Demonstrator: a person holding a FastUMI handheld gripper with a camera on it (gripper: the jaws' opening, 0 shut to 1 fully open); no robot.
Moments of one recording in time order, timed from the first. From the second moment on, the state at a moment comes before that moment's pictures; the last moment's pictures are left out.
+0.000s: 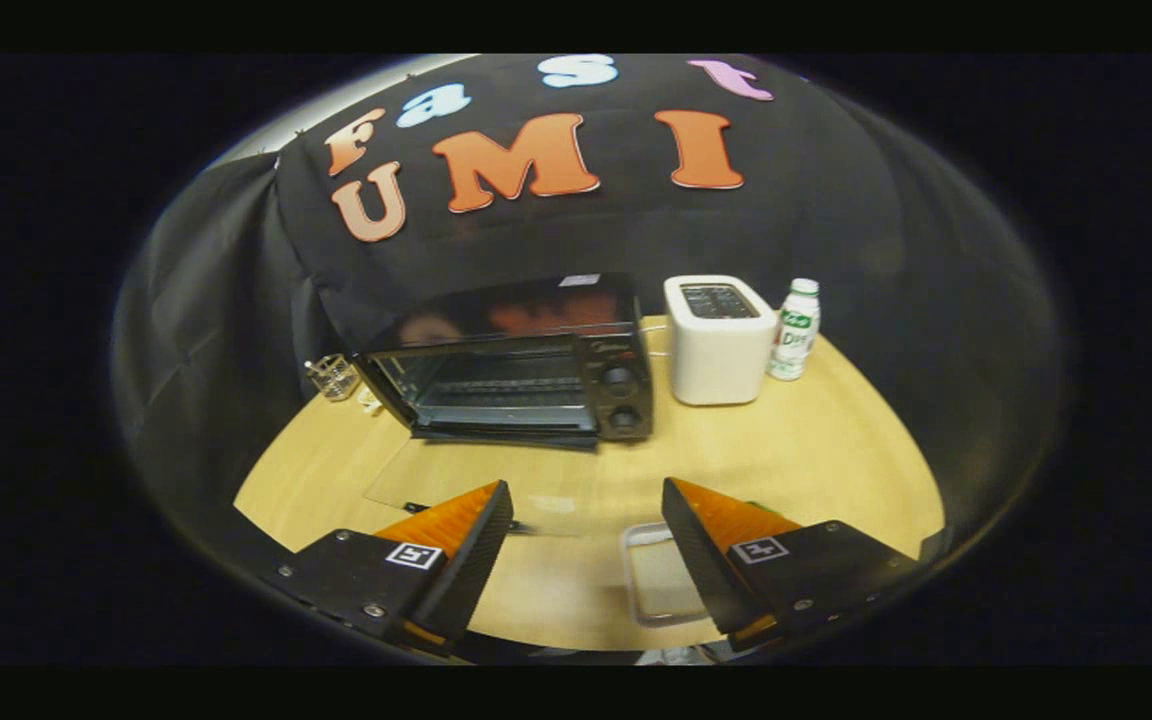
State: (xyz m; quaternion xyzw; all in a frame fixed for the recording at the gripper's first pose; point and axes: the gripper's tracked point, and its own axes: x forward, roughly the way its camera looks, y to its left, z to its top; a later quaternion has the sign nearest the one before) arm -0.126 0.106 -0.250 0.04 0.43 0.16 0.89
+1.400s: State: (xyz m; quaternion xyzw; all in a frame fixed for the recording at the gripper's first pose) arm -0.194 0.047 -0.354 0.29 0.61 0.18 0.71
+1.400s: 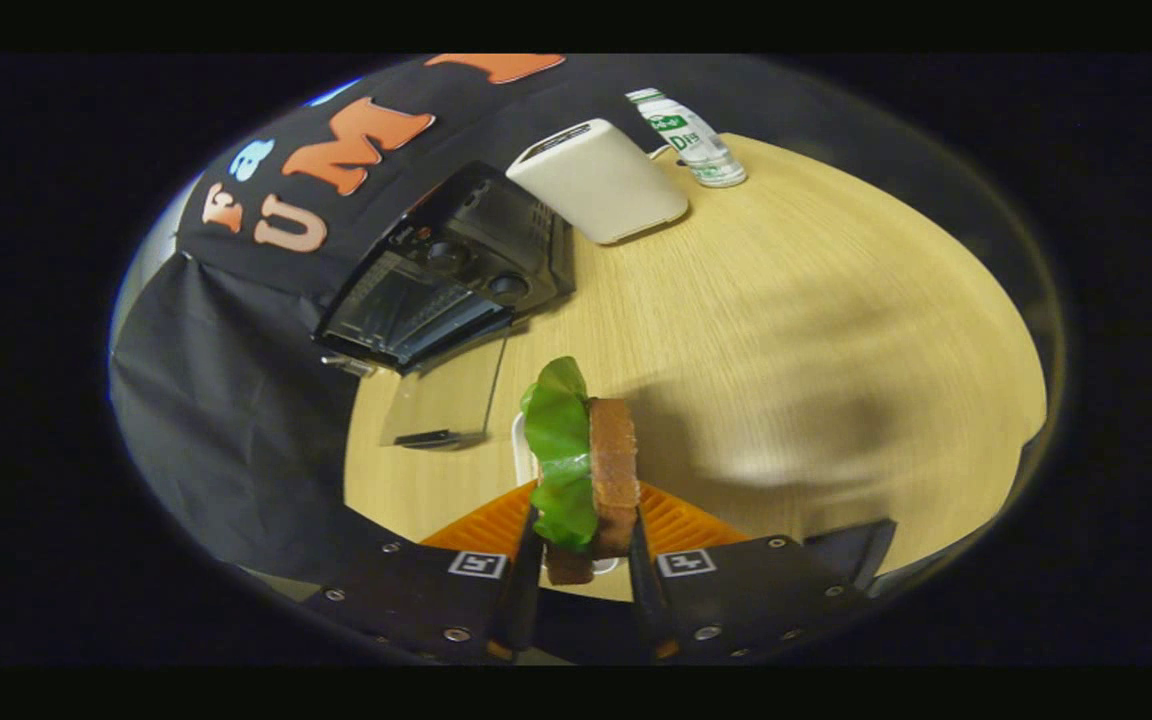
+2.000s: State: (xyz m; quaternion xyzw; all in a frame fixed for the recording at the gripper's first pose) arm -0.162 0.053 -0.300 0.36 0.55 0.14 0.74
